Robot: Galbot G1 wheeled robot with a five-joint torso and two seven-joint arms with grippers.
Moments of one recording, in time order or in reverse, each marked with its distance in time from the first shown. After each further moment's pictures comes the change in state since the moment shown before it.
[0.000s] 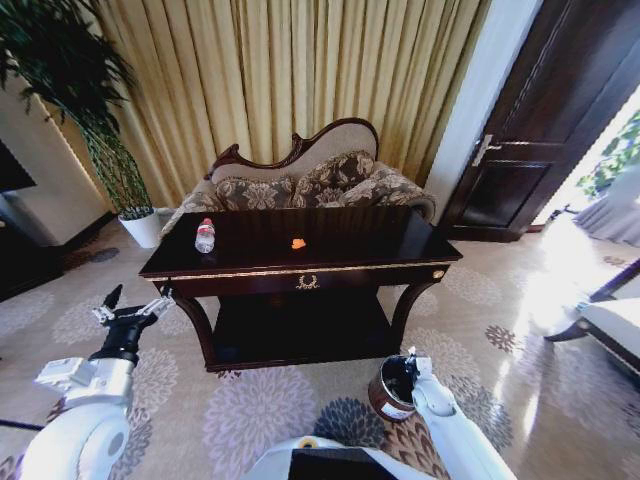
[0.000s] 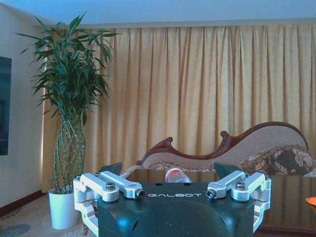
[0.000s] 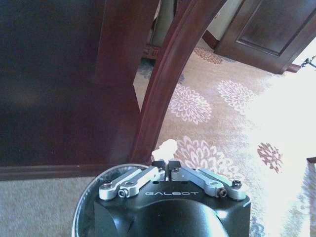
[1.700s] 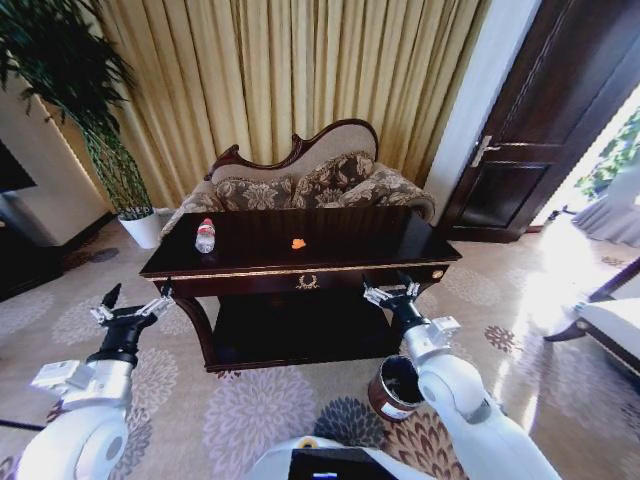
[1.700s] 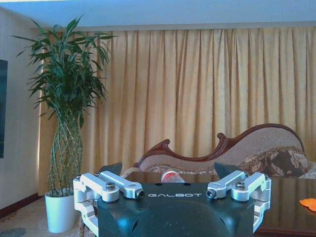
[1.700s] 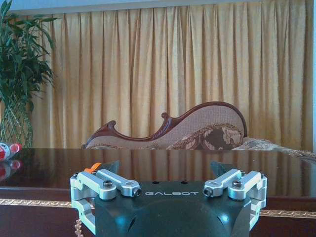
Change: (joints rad) left arm 0.013 -0.003 0.003 -0.022 0.006 -0.004 0.002; right arm -0.130 -0.139 -0.053 0.935 0.270 0.090 -0.061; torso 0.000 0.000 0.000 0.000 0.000
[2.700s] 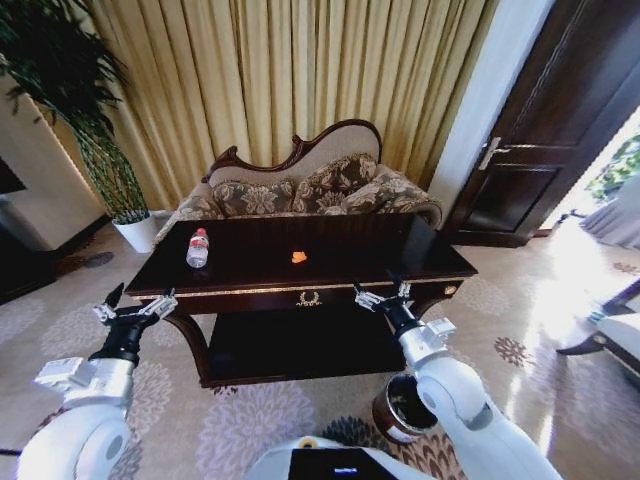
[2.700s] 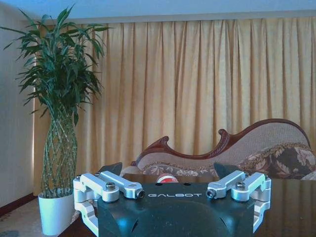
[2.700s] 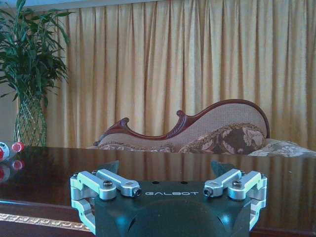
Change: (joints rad) left arm -0.004 0.009 0.001 -0.006 0.000 0.025 -0.005; right arm -0.012 -0.016 -0.032 0.039 -0.010 -0.018 -0.027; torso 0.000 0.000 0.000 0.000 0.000
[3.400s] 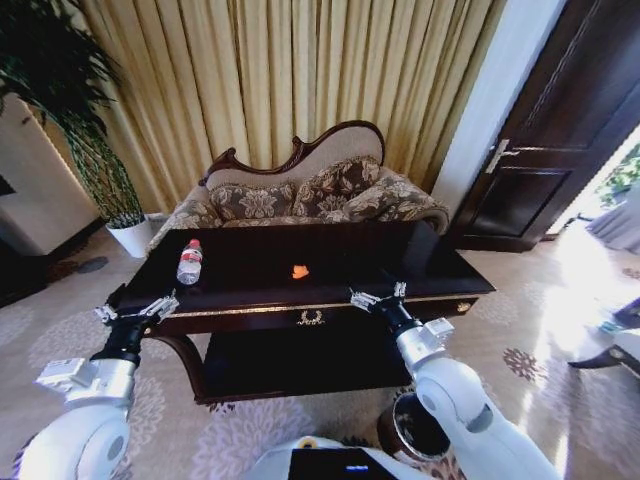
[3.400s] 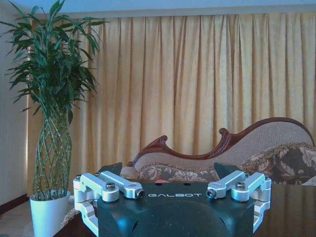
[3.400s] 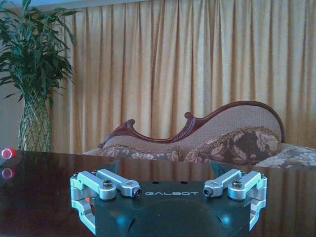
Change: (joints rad) left arm 0.001 -0.001 0.007 -0.004 0.005 0.003 -0.001; right arm 0.011 -0.016 -0.018 0.027 0.008 -0.021 -0.010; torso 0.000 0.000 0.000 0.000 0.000
